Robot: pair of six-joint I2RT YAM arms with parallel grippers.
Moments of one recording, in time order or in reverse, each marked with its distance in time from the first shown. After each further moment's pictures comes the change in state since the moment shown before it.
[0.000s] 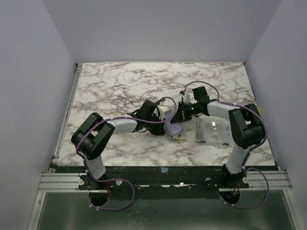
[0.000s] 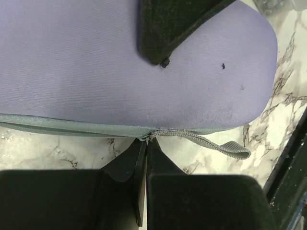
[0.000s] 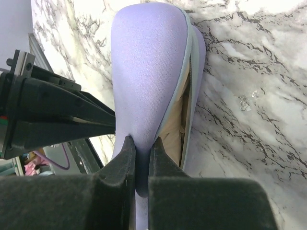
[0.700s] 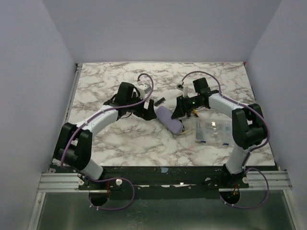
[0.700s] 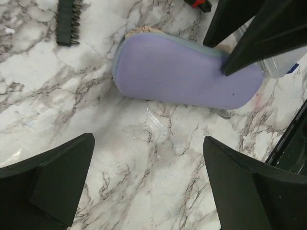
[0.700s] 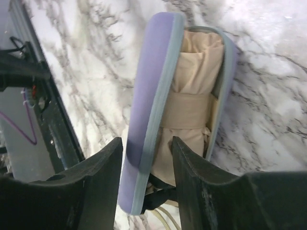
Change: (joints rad) left arm 0.251 -0.206 0.084 -0.193 0.039 0.016; right arm -0.004 -0.009 0.164 -0.211 -0.032 -0.314
